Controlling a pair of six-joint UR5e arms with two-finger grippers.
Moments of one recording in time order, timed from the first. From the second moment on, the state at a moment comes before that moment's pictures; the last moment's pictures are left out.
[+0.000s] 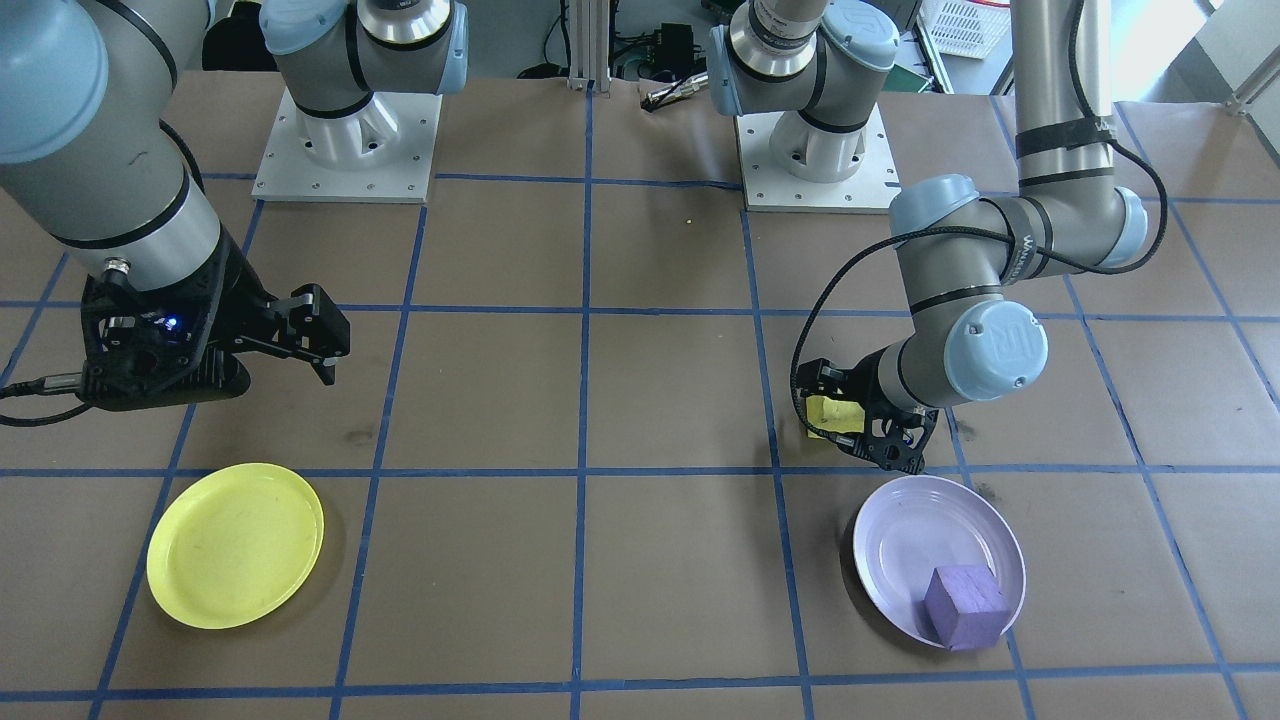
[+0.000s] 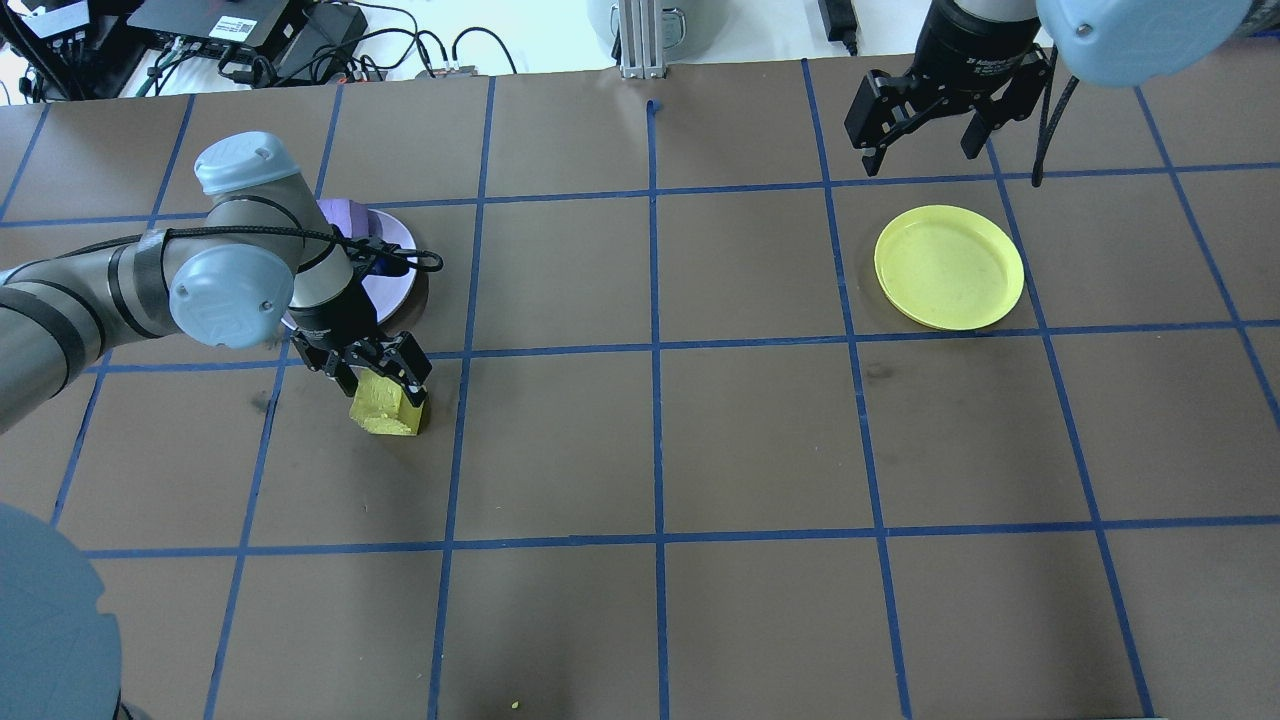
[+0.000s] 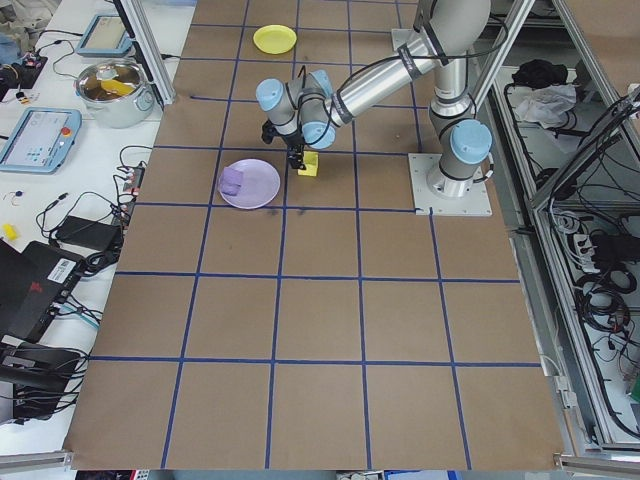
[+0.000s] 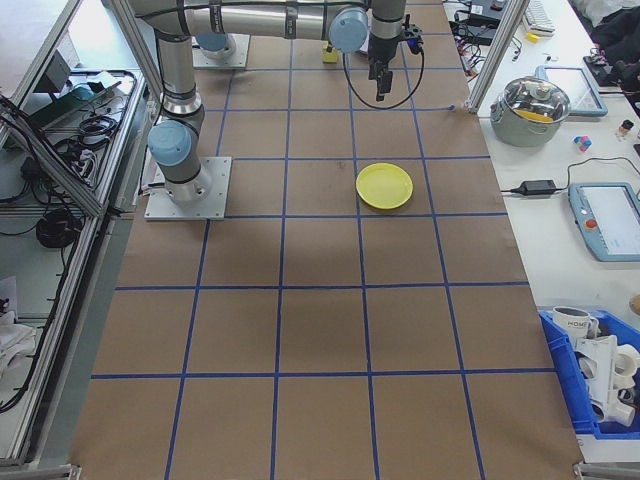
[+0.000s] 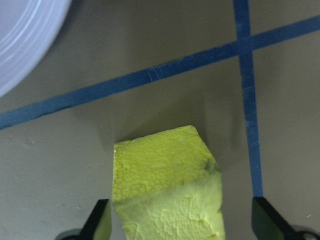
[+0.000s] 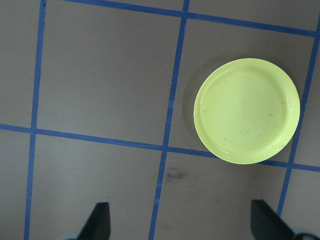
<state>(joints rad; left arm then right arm) -1.40 -1.91 -1.88 -1.26 1.55 0.44 1.55 -1.36 1.42 -1.65 -1.57 -0.16</state>
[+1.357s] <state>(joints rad) -1.67 -1.84 -1.83 -1.30 1.34 0.01 1.56 -1.37 1.43 -1.69 -1.58 -0.16</state>
